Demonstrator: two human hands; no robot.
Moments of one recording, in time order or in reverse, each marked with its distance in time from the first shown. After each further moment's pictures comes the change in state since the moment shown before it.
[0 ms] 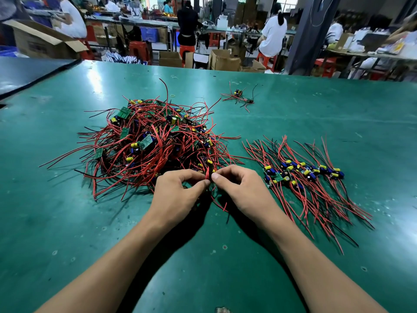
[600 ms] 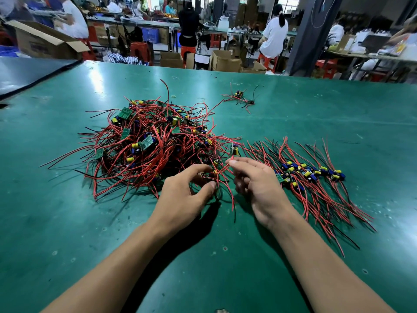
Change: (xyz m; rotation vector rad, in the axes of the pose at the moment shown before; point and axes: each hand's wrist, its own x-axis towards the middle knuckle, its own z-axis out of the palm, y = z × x) left_hand -0.006 0.006 0.004 0.024 -0.035 0.118; right_hand 0.003 -0.015 -0.010 0.618 0.091 0.154
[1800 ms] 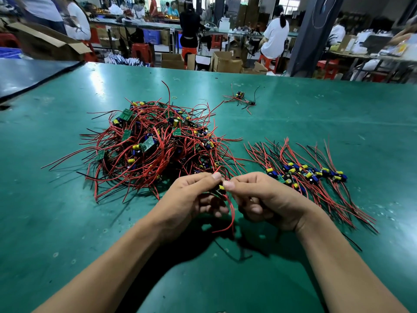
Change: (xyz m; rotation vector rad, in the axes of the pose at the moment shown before) left_hand -0.001 0.022 -0.004 -0.888 -0.338 -0.414; right_hand -0.015 -0.025 -0.021 -0.319 -0.596 0.234
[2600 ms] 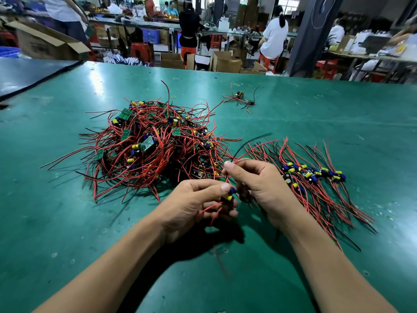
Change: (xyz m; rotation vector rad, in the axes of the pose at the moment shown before) left_hand -0.001 -0.005 0.001 -0.042 -0.064 -0.105; right_hand 0.020 0.012 0.005 0.062 0.415 -0.280
